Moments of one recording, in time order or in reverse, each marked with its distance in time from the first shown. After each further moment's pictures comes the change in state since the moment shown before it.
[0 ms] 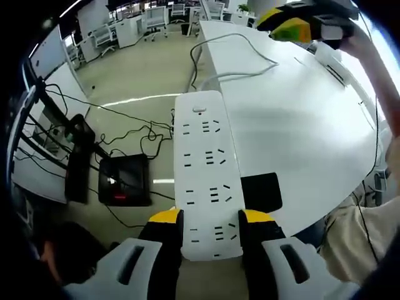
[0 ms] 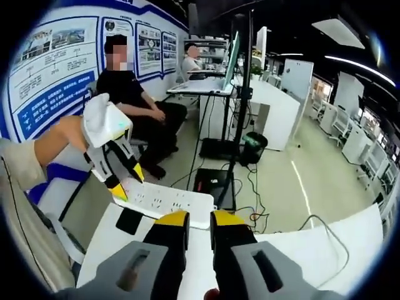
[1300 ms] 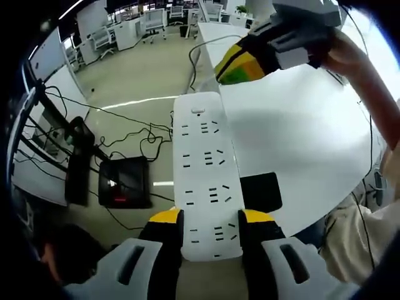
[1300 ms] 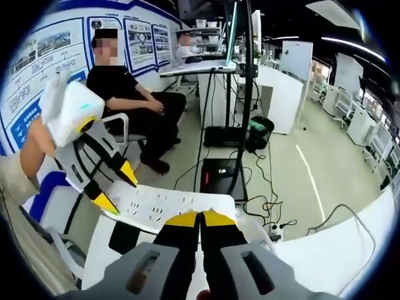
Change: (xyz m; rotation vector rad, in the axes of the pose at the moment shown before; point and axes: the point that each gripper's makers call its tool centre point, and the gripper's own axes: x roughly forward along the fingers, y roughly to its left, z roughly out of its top) left arm 0.001 0.009 0.003 0.010 -0.013 -0.001; right arm 0.075 0.018 -0.010 0.083 0.074 0.019
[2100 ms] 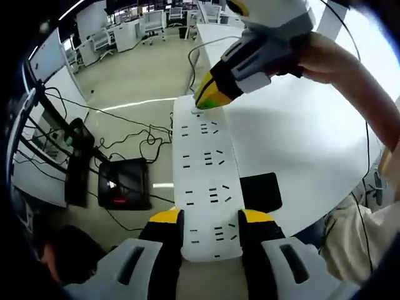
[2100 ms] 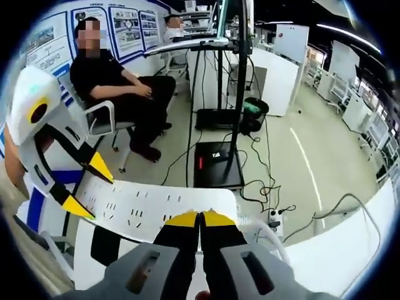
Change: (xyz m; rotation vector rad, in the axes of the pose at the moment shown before) left arm -0.002 -0.013 -0.006 0.004 -0.014 -0.004; right arm 0.040 -0.004 -0.022 0.039 0.124 -0.045
